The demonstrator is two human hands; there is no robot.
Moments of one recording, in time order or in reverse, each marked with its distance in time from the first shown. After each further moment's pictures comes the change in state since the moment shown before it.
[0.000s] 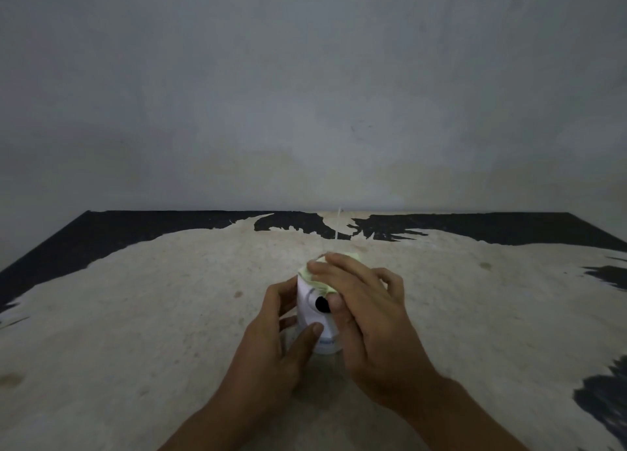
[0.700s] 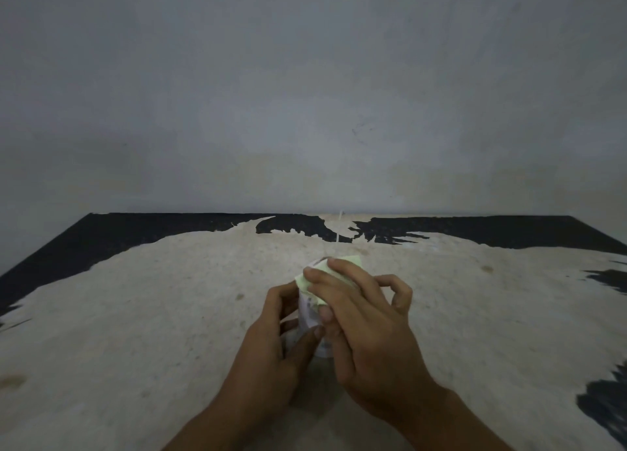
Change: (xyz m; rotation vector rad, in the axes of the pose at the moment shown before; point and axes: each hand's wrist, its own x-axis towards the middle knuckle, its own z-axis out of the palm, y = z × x) left_hand -0.001 0.002 0.000 0.019 0.039 -0.048; right_hand 0.000 -0.006 -0.004 -0.212 -0.070 -0.088
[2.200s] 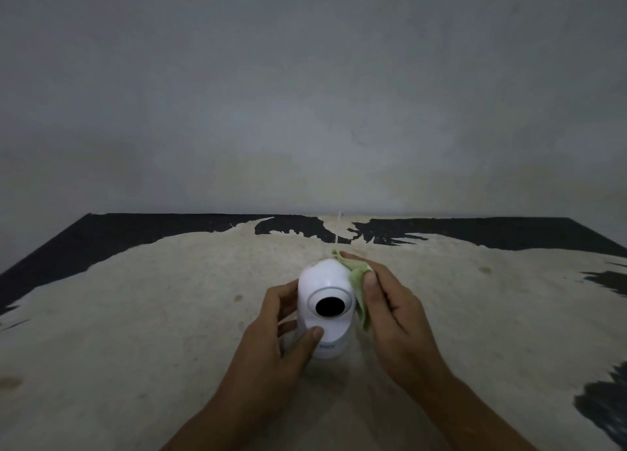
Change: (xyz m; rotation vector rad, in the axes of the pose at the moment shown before) left_hand 0.000 -0.008 -0.002 -0.145 -0.065 0.113; right_hand -0.001 0.030 0.007 0.748 0.048 0.473
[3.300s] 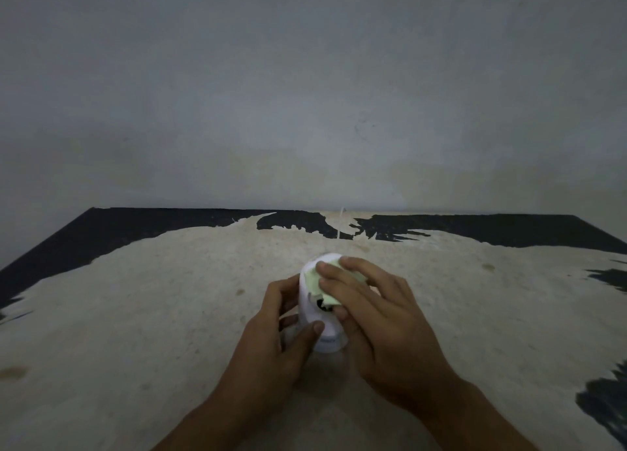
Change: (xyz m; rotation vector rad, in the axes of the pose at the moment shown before) left_hand 0.000 0.001 0.001 0.030 0.000 -0.001; right_hand -0.010 -0.007 -0.003 -0.660 -0.071 -0.571
